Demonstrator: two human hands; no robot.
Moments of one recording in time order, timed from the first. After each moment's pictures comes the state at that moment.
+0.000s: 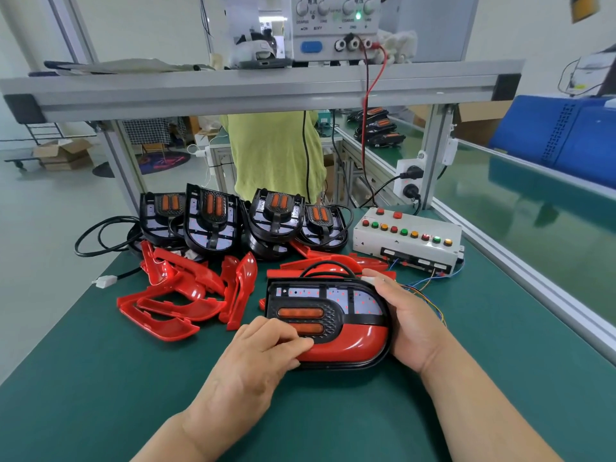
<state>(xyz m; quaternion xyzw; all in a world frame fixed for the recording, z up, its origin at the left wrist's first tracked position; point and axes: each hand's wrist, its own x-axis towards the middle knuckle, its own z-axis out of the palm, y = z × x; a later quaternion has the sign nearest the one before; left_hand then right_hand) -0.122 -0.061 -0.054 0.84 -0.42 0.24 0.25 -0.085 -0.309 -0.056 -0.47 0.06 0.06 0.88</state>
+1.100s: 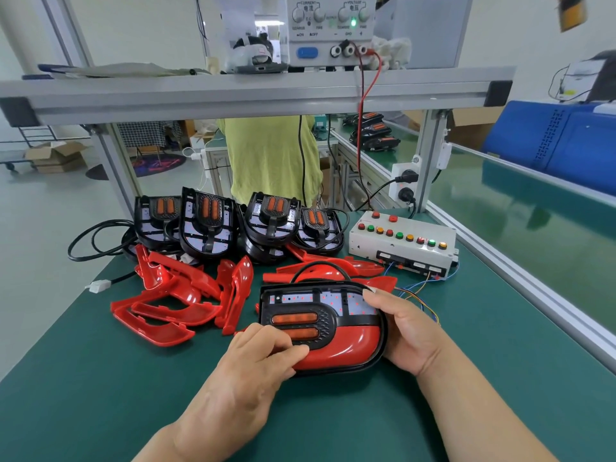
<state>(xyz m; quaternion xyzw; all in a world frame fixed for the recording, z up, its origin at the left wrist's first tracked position) -0.126 -0.056 -0.054 0.83 -0.44 0.22 0.25 -0.091 -0.313 -0.054 -0.49 0.03 0.14 0.86</state>
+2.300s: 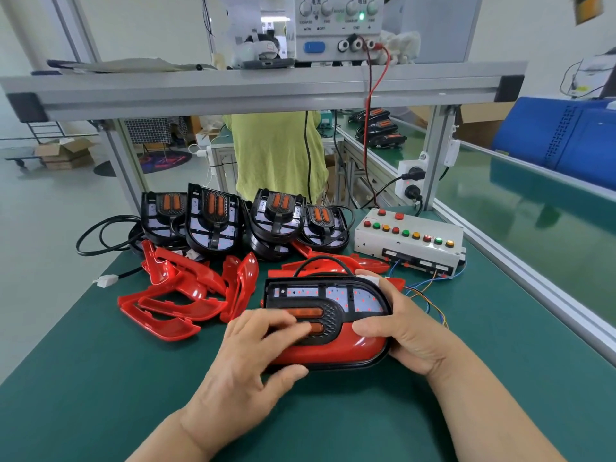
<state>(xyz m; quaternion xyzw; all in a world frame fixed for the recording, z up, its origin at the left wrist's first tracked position) -0.117 -0.054 -0.063 0.85 -0.37 0.25 0.29 -0.096 -0.314 -0.052 -0.59 -0.02 0.12 0.80</state>
